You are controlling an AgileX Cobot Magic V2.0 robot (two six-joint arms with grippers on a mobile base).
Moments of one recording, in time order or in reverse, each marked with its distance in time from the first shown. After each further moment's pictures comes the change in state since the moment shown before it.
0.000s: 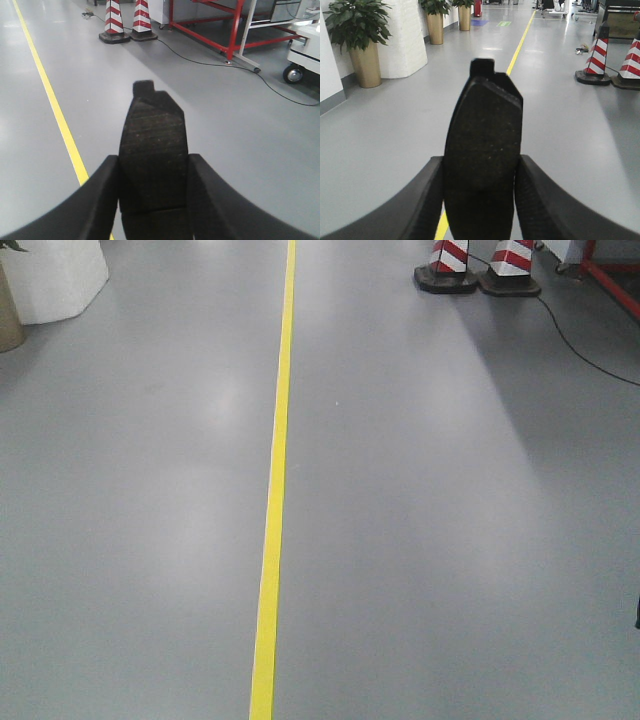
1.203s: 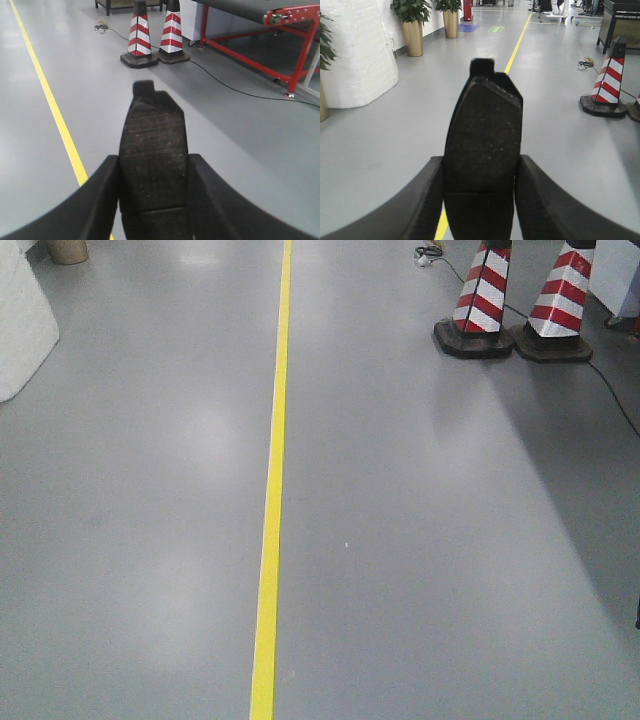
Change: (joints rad) left arm 0.000 0.000 0.000 0.000 0.000 0.000; right arm 0.000 0.000 0.000 0.000 0.000 0.000
